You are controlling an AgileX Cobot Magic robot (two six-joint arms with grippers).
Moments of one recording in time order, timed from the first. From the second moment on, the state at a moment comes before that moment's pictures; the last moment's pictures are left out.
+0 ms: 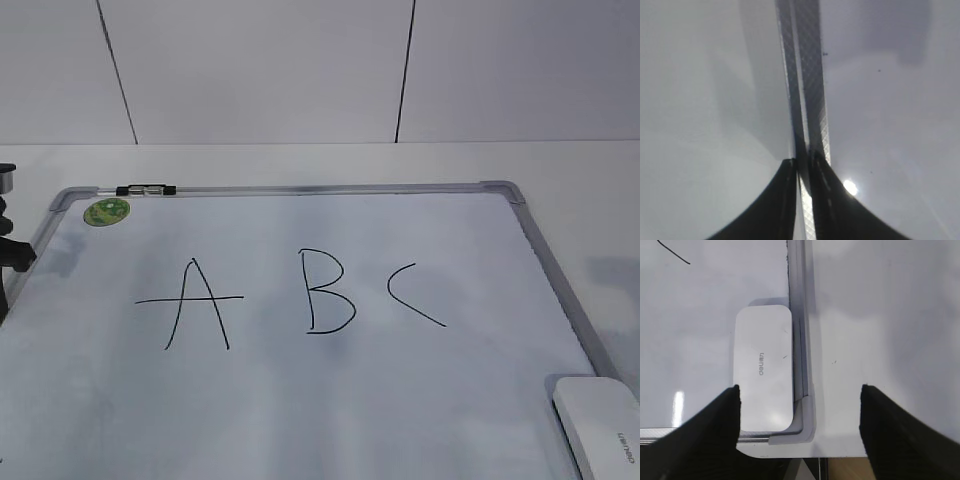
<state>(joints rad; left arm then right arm) 0.02 1.89 -1.15 -0.08 0.87 0.13 0.02 0.59 -0.62 0.06 1.10 0.06</state>
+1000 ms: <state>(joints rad) 0.02 1.89 -1.15 -0.08 0.87 0.11 0.02 0.62 -0.62 0.15 1.16 0.10</state>
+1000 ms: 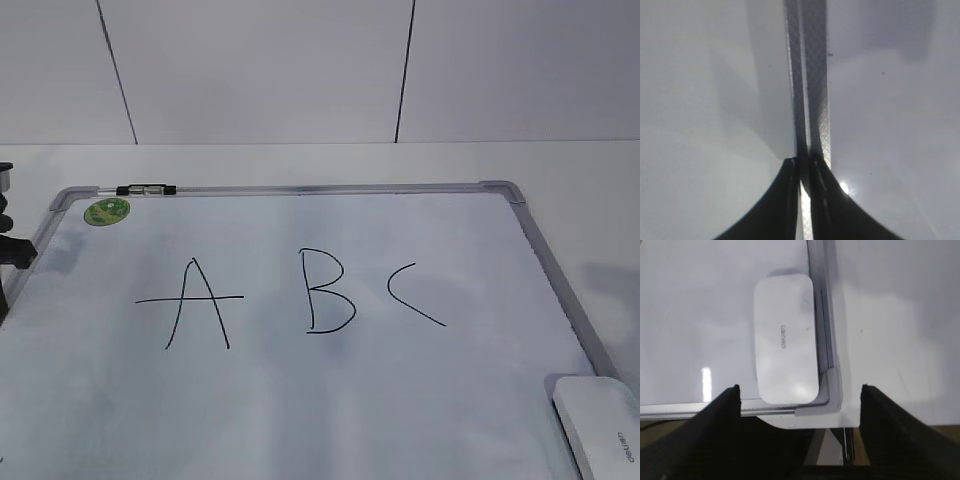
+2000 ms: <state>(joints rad) 0.02 1.89 -1.15 -0.09 0.87 0.11 0.14 1.04 -0.62 0.22 1.11 0.11</state>
